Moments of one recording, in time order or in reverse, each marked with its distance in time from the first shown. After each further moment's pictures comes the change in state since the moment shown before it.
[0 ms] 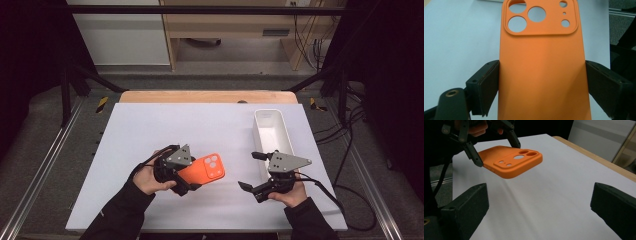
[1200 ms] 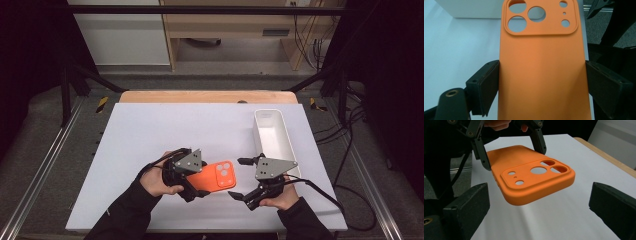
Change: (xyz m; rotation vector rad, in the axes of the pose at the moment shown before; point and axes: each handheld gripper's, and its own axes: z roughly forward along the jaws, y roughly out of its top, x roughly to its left) left arm -0.016 0.024 0.003 -0.021 -0.085 0.094; right arm 0.018 0.010 0.018 0.027 0.126 -0.089
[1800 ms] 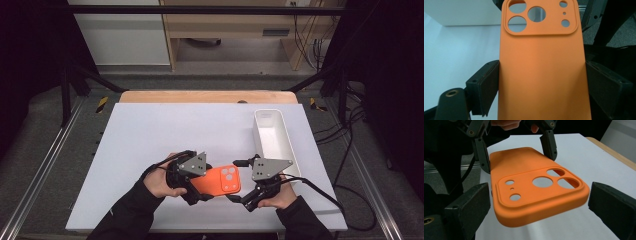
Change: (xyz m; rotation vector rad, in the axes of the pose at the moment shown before) left arm -0.006 0.008 0.005 -0.012 -0.046 0.040; right arm 0.000 0.001 0.008 0.013 0.075 -0.020
